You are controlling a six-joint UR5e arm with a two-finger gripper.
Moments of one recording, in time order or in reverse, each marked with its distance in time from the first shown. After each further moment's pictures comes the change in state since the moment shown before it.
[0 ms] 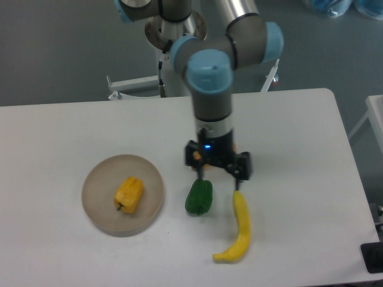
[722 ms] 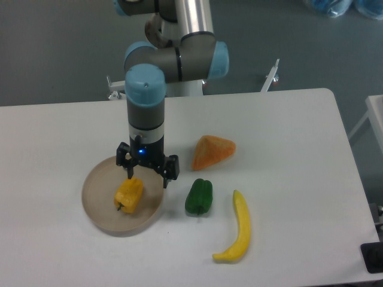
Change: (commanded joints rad) arm -0.124 -0.032 -0.109 0.064 -0.019 -0.108
